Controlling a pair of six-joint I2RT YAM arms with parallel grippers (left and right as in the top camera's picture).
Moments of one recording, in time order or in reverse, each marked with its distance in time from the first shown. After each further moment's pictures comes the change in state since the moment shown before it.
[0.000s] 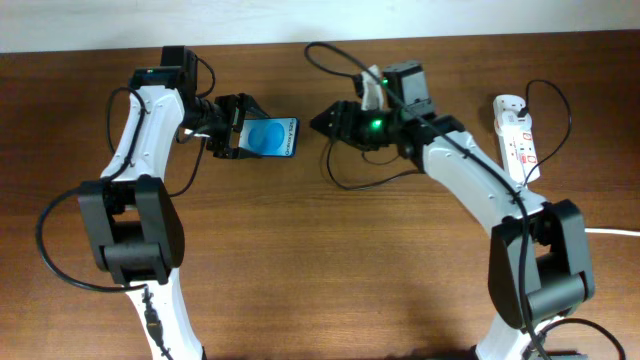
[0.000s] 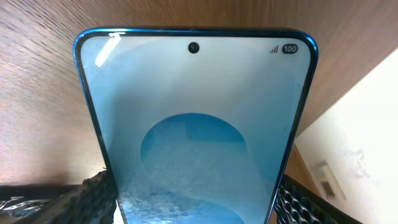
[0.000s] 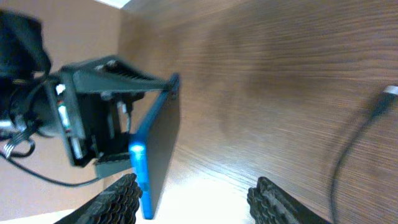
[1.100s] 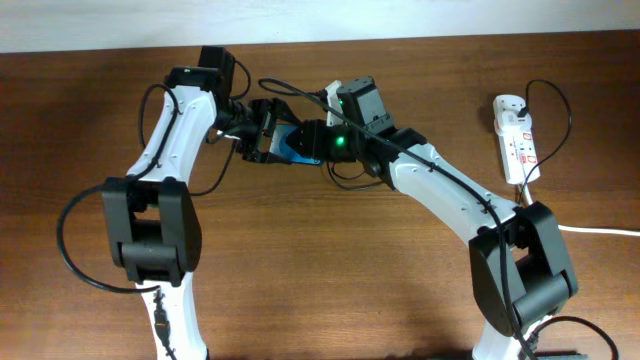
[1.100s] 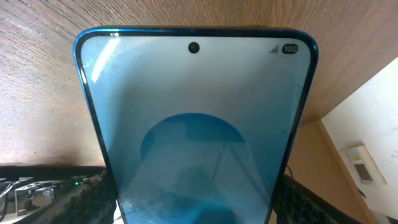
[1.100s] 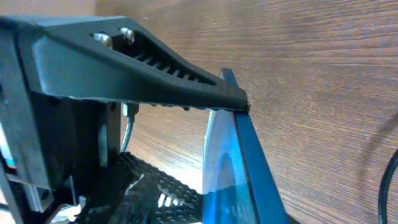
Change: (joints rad) left arm -0.126 0.000 0.000 0.000 0.057 -0.022; right arm 0.153 0.016 0.000 0.007 0.208 0.003
